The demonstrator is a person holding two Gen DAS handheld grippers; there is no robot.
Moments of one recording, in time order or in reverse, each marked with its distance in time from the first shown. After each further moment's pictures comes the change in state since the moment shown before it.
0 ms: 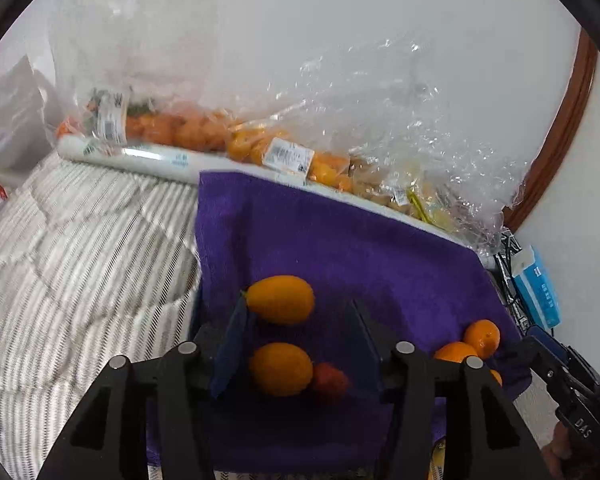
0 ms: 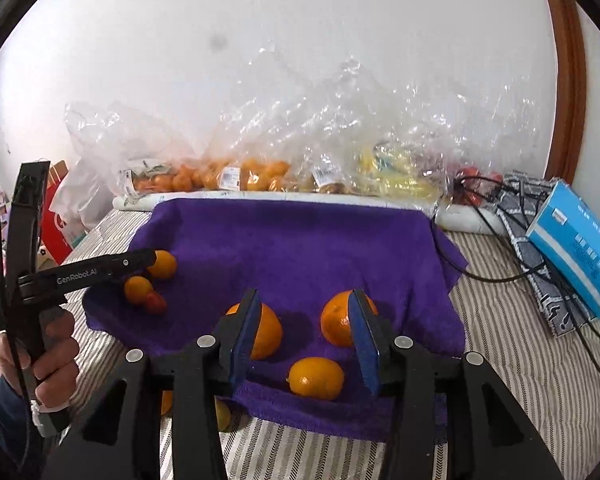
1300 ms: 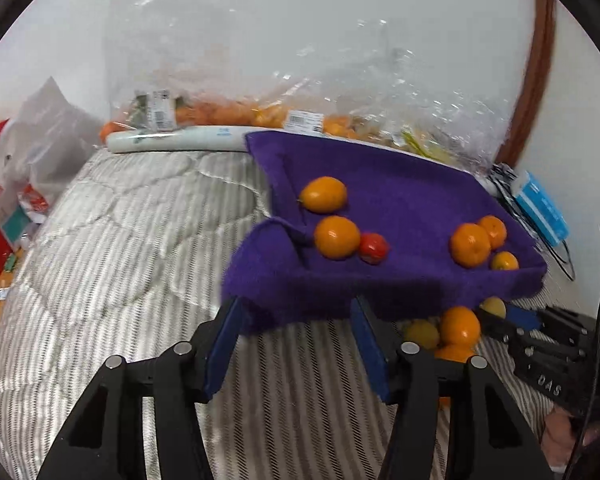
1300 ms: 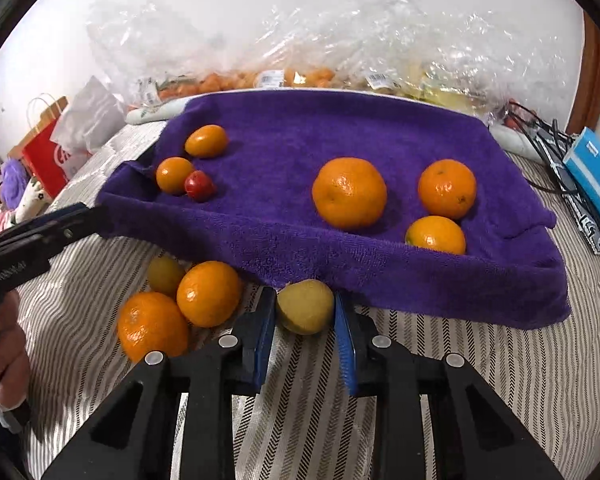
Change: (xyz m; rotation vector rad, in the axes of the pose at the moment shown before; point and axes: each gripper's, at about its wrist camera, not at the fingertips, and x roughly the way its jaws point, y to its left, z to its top) left arm -0.058 0.031 -0.060 0.171 0.059 0.041; right arm 0.017 0.067 -0.064 -0.034 0.222 -0.016
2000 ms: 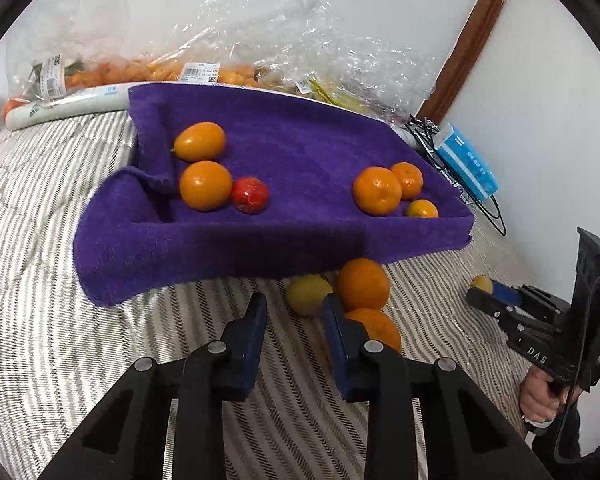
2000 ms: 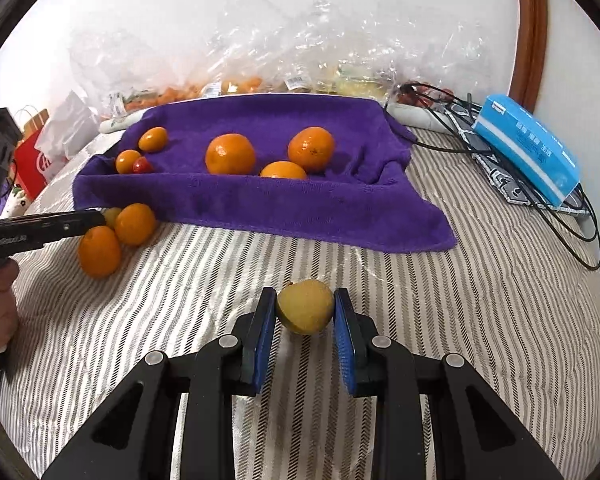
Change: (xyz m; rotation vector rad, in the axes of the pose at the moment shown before) left arm 0.020 -0.040 -0.011 0.062 0.158 -0.300; right arm -0.053 -0.066 -0.049 0.044 -0.039 -0.099
